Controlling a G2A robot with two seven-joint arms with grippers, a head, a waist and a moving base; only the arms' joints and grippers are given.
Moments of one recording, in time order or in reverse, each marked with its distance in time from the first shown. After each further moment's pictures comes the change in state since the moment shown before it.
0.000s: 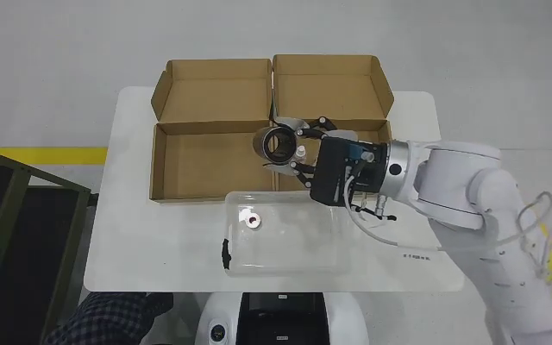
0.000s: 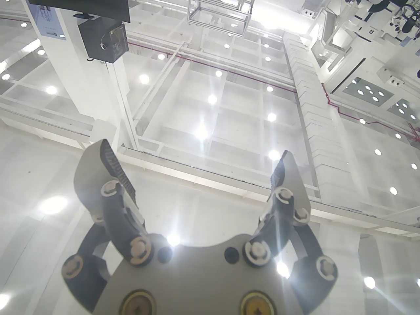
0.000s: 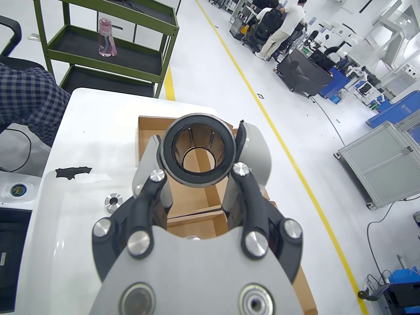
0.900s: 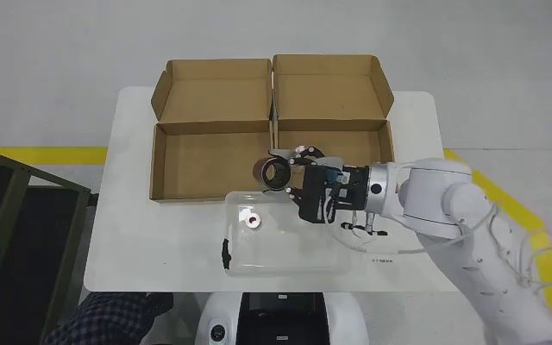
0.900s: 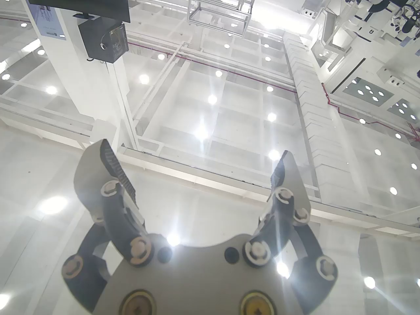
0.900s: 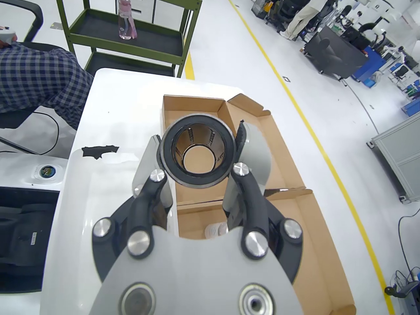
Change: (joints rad) left arm 0.000 0.000 0.000 0.000 0.000 0.000 0.000; right arm -0.082 0.007 -0.035 0.013 -0.027 -0.037 0.016
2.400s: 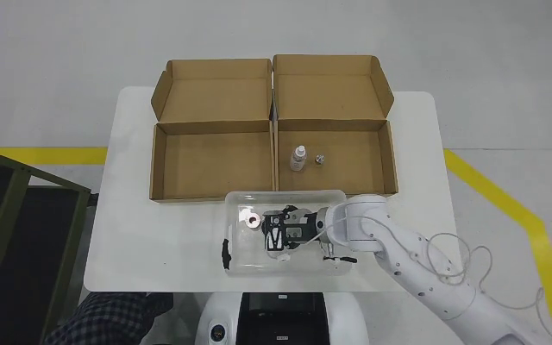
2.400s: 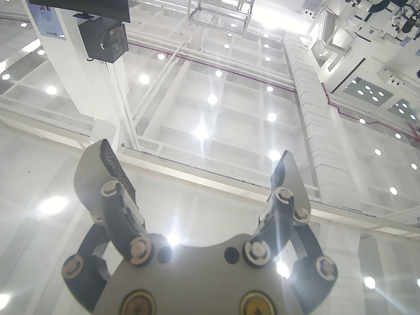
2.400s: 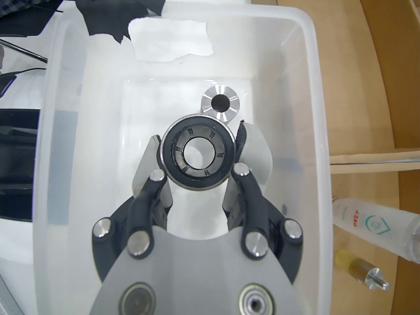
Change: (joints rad) left arm 0.000 0.000 0.000 0.000 0.000 0.000 0.000; right arm -0.066 -0.041 -0.311 0.285 -0.207 -0.027 0.101
